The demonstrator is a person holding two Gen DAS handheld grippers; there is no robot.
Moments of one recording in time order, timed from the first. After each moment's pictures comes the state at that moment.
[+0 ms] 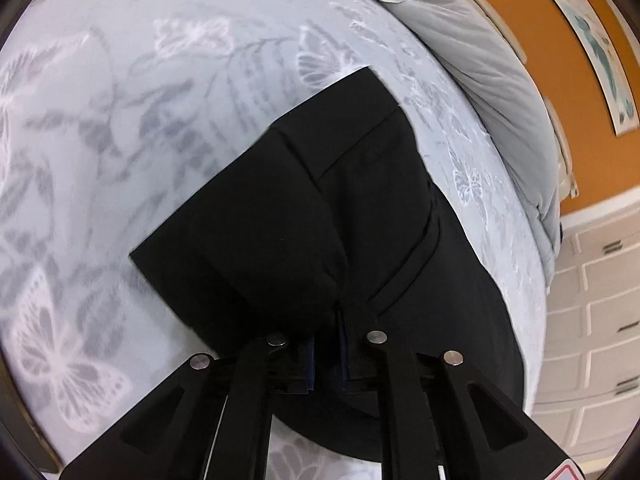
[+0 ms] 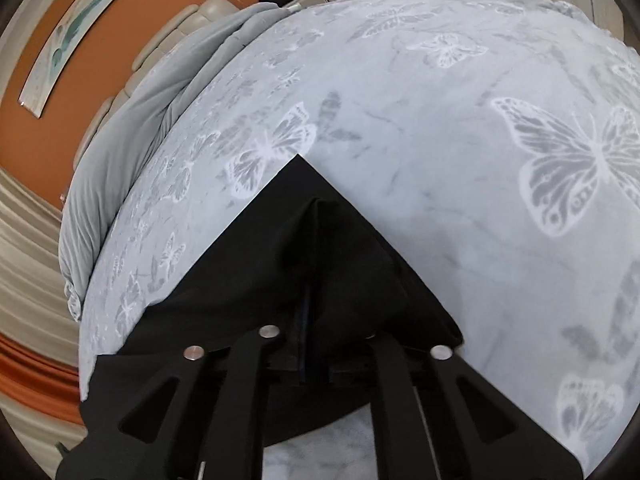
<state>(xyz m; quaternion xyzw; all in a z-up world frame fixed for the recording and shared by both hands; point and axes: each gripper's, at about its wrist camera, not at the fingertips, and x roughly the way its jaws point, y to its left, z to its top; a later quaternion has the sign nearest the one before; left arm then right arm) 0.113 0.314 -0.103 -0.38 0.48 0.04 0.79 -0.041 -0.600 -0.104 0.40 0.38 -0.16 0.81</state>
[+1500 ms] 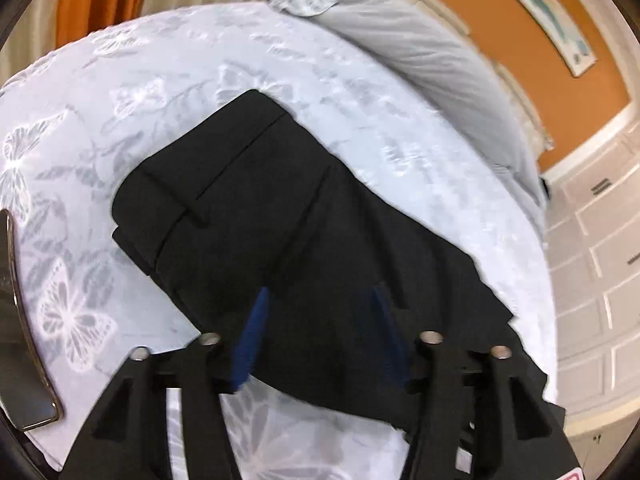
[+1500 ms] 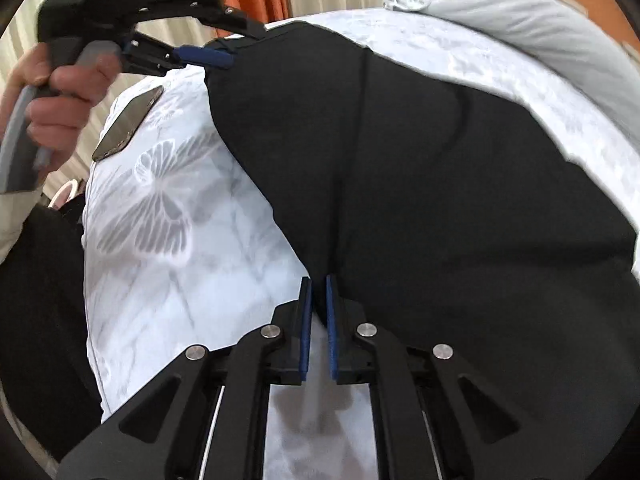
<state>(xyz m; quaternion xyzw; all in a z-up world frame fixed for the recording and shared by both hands) 0.078 0.269 -0.056 -0.28 0.46 0.01 0.84 0.005 -0.014 -0.082 -0.12 0.45 0.39 0.79</state>
